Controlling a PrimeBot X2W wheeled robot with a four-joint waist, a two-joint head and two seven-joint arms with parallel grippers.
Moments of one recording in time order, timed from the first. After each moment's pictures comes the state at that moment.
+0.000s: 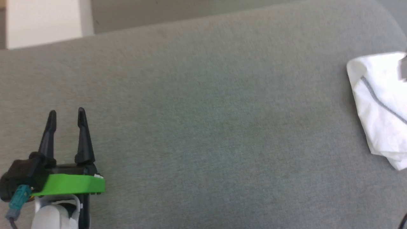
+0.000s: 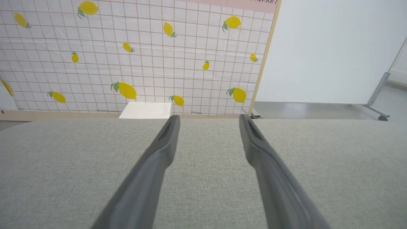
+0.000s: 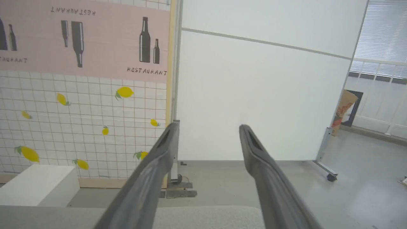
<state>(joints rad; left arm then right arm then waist) -0.07 0.14 0.13 -0.10 -0.22 -0.10 -0.24 -0.63 -0.27 -0.16 0.02 0.19 0.13 0.06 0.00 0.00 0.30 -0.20</state>
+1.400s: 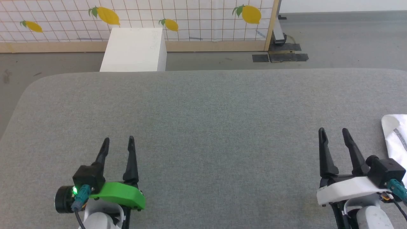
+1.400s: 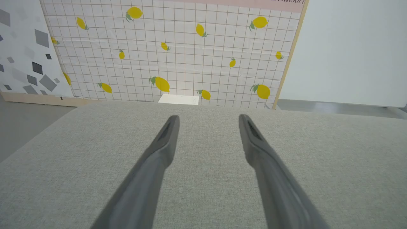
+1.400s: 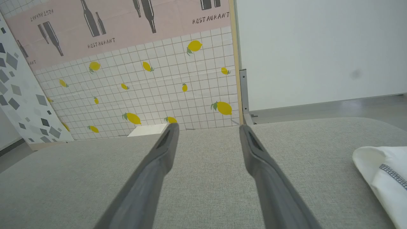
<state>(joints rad) -0.08 0.06 -0.01 0.18 -0.15 -0.04 -0.26 -0.08 -0.05 -0.06 0.18 0.21 0.13 -0.26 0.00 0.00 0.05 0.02</state>
